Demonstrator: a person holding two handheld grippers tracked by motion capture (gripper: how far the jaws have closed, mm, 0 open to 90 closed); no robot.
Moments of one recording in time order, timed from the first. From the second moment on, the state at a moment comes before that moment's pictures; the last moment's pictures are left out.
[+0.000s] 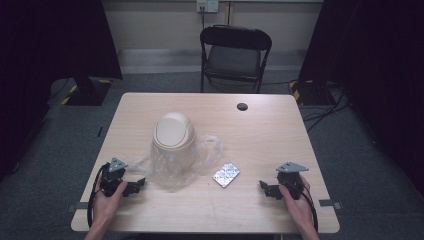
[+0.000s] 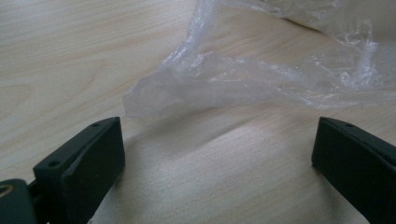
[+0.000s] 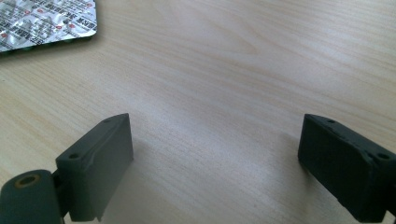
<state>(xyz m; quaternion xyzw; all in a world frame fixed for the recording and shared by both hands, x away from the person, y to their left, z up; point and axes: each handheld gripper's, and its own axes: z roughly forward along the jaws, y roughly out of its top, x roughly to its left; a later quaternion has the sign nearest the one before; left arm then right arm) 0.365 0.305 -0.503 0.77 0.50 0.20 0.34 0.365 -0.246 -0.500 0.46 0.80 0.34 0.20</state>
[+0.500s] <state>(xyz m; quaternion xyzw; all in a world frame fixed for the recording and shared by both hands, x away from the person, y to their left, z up) 0.355 0.318 -0.497 0.76 0.50 0.20 0.36 0.365 -0.246 -0.500 0.46 0.80 0.34 0.20</state>
